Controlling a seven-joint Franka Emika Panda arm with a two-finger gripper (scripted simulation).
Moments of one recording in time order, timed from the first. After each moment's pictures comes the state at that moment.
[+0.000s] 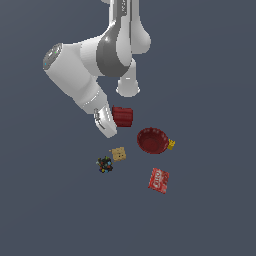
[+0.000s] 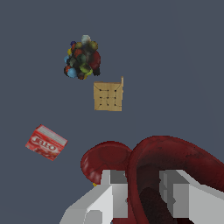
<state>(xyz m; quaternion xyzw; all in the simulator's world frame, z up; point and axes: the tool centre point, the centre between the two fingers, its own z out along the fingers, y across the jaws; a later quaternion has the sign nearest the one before) -0.037 -0.060 0.216 -0.79 0.58 0.16 0.14</state>
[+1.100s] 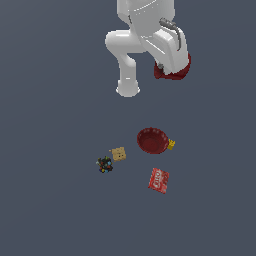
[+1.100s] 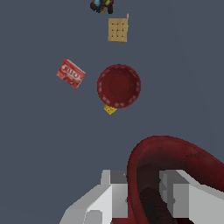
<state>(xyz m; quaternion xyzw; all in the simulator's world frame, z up) -0.068 0.104 0.420 -0.79 0.58 0.15 0.14</state>
